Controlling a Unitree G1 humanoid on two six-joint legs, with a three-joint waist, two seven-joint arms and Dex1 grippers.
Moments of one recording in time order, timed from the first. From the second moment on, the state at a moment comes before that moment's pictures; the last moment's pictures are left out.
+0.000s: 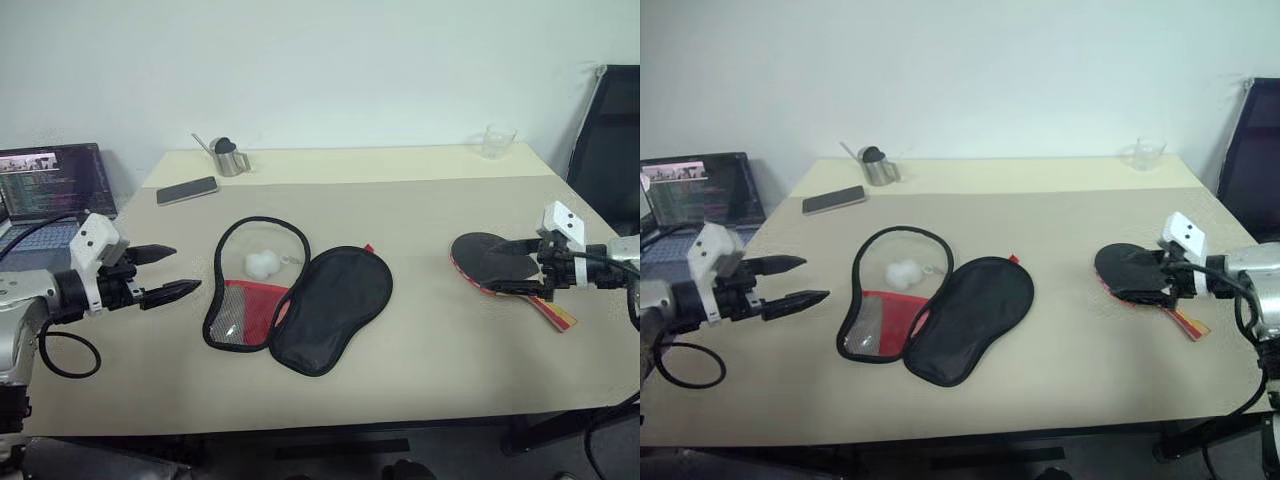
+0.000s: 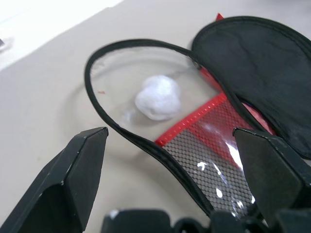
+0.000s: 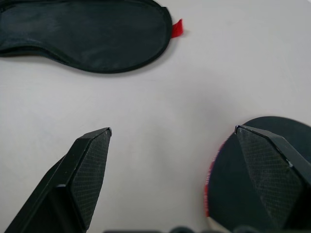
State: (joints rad) left arm -0.38 1.02 0.29 0.25 -0.41 0.34 -1.19; right arm -0.65 -0.95 -0.04 0.28 0.23 0.44 1.32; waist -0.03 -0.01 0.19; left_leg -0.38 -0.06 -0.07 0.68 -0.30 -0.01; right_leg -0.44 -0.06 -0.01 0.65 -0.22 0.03
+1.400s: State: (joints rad) left arm -0.44 0.78 0.18 0.43 -0.31 0.43 -0.97; right arm -0.79 -0.95 0.02 0.39 0.25 0.42 1.32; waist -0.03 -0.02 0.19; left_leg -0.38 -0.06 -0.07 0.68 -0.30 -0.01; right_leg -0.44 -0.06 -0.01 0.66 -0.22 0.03
